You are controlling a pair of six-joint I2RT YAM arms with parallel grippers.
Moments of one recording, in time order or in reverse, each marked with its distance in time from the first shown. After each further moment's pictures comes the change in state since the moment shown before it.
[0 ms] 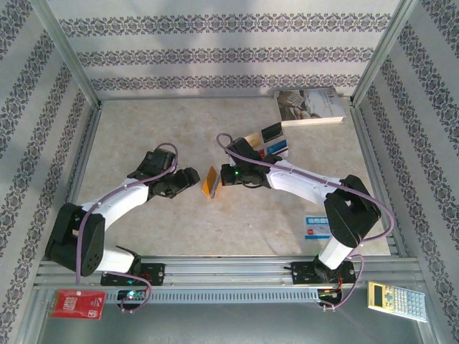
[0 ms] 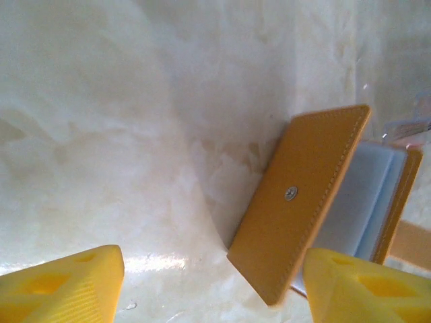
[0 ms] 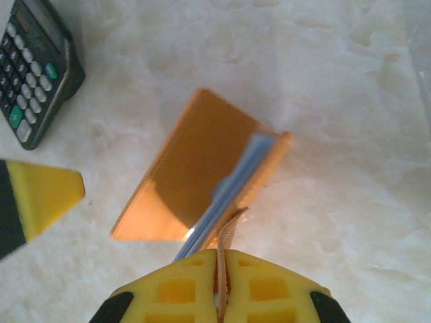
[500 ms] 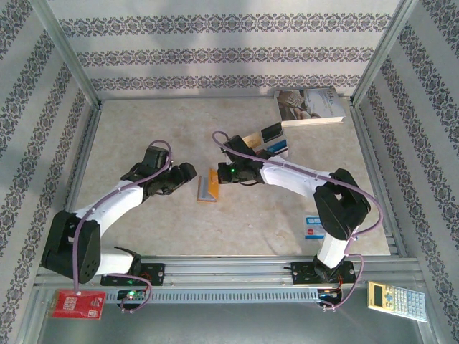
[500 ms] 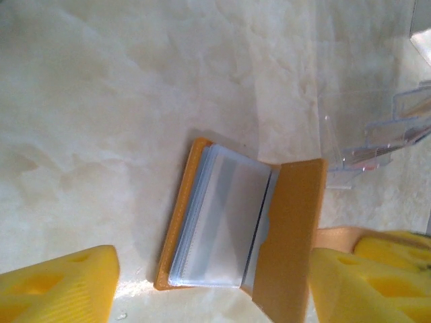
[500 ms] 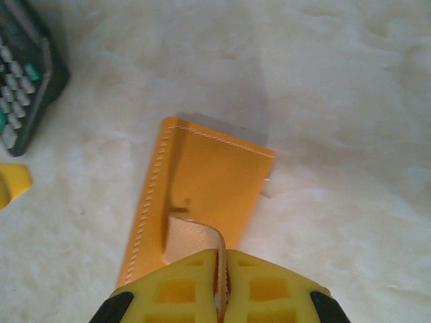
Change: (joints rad) left arm 0.037 -0.028 -0.012 0.039 0.048 0.017; right arm -0.029 0.089 0.051 -0.023 -0.014 0.017
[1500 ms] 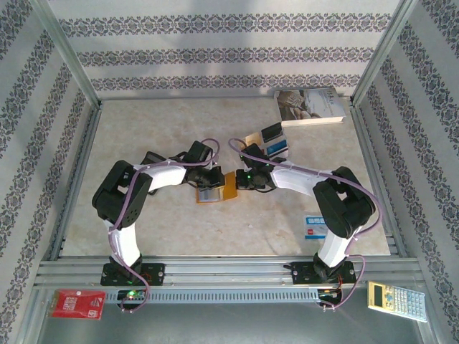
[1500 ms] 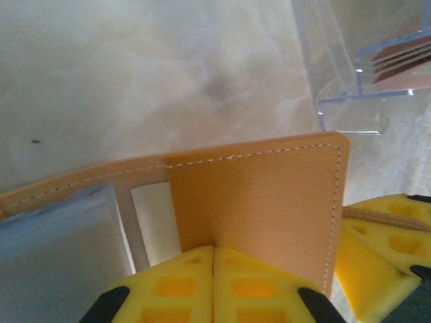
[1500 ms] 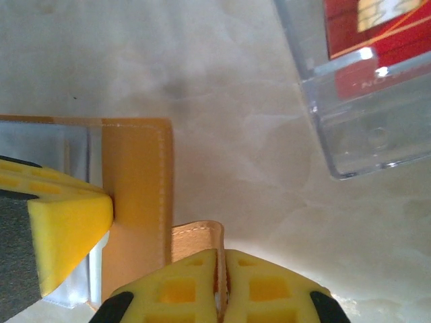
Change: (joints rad) left arm -0.217 0.529 0.324 0.064 0.145 0.106; right arm -0.100 -0.004 -0.192 0.085 -0.005 -0.018
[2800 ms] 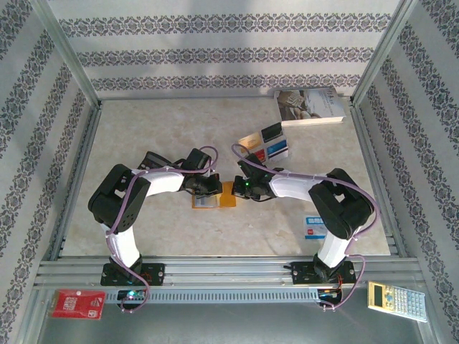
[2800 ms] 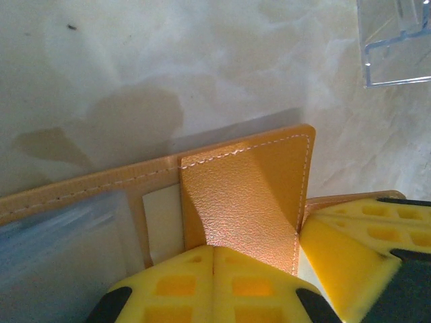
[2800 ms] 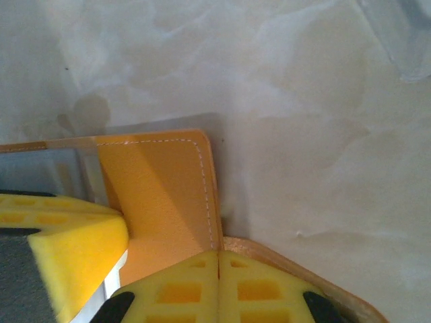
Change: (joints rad) left arm -0.020 -0.050 -0.102 0.025 -0.019 -0.016; right arm 0.042 -0.002 -0.117 0.163 -0.061 0.263
